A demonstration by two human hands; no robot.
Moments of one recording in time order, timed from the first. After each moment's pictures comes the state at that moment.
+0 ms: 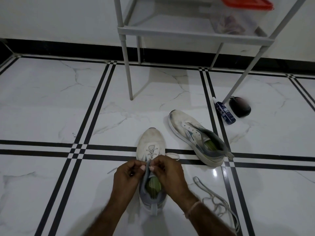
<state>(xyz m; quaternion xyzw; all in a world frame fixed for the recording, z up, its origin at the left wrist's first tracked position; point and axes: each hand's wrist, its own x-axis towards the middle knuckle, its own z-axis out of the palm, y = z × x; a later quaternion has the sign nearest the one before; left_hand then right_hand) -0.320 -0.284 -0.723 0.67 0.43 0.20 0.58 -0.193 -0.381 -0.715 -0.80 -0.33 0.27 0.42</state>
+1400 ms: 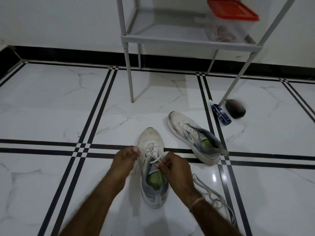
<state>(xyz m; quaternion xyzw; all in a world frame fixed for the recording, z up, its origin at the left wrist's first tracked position) -0.306 -0.254 -0.681 0.52 0.46 0.19 0.69 -0.185 -0.401 -0.706 -0.85 -0.31 0.22 0.37</state>
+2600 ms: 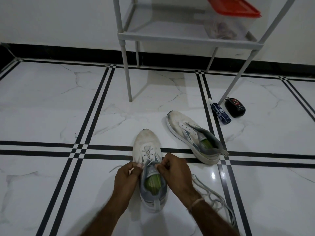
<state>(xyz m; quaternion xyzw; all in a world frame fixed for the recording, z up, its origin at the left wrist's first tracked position) -0.321 -0.294 -0.719 0.60 0.51 0.15 0.60 -0.182 -0.399 -0.706 -0.87 -0.32 0.21 0.30</state>
